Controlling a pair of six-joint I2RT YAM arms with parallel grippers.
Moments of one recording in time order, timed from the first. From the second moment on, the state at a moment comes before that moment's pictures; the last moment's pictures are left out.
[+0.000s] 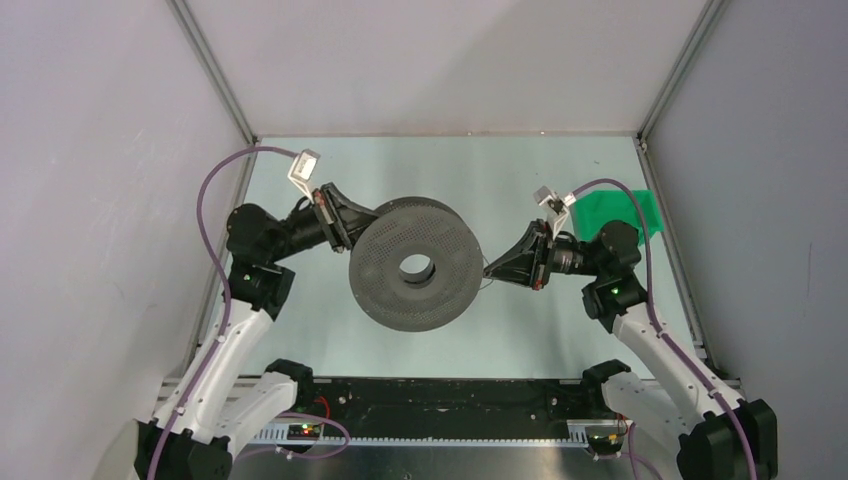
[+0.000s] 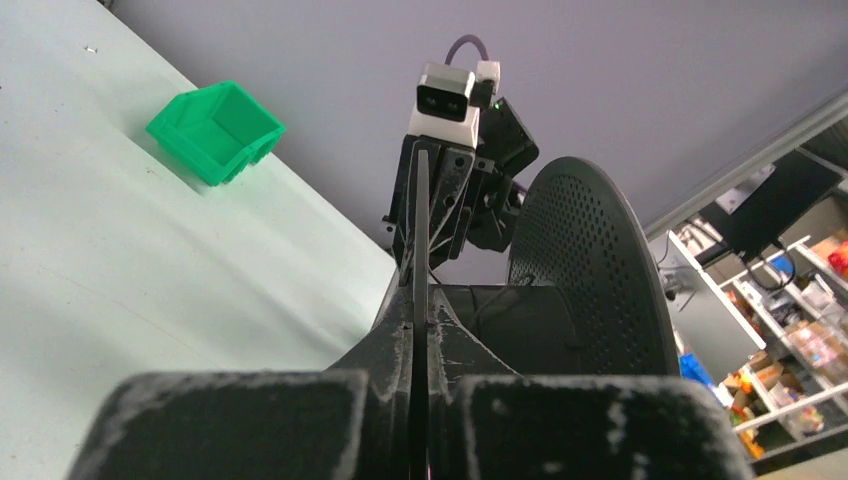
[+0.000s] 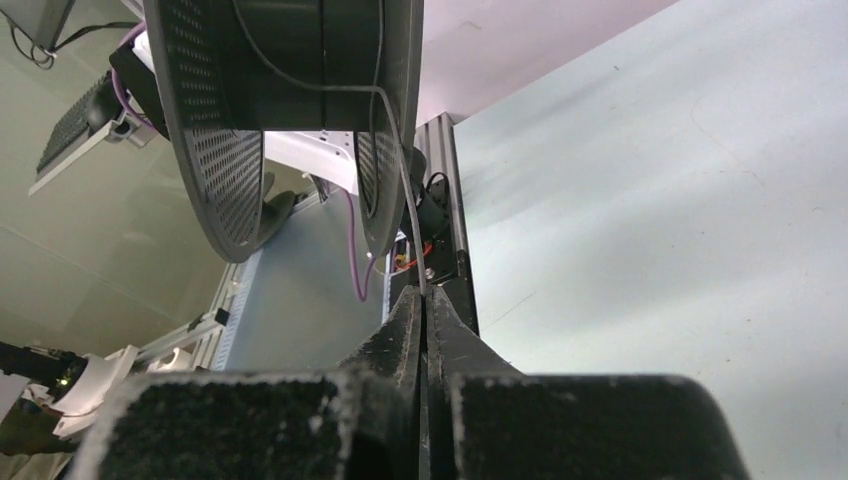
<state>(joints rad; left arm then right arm) -0.27 0.87 0.83 0.31 0.94 -0.97 0.33 0.89 0.60 0.47 -1.16 0.68</state>
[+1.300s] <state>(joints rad) -0.27 0.73 0.63 0.38 0.47 -1.29 0.59 1.12 0.53 1.18 -0.70 1.33</state>
